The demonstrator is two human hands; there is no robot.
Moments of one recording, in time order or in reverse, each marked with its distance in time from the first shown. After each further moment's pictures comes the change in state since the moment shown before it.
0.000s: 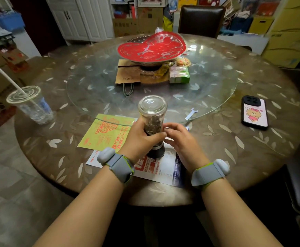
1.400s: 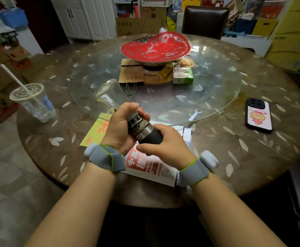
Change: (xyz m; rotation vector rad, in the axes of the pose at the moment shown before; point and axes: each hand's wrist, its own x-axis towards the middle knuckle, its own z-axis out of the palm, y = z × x) left_hand 0.015 0.032 -0.034 -0.996 0.089 -0.188; right_hand -0.007 -0.031 0.052 -0.540 -0.125 -0.166
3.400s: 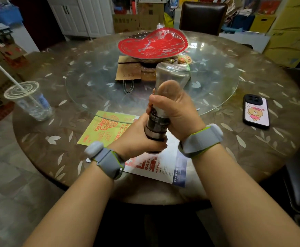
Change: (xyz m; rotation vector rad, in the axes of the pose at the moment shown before) left_hand -0.016 -0.016 -0.004 1.117 -0.323 0.024; right_hand 0.036 -0.035 -0.032 0.775 0.052 -0.179
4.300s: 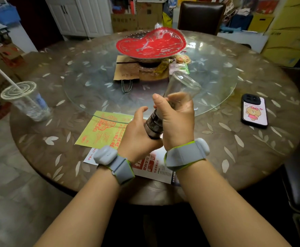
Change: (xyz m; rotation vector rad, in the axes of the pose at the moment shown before) left_hand 0.002 -0.004 0.020 0.297 0.364 -0.027; right_hand -0.013 0.021 0.014 -0.104 0.572 -0.098
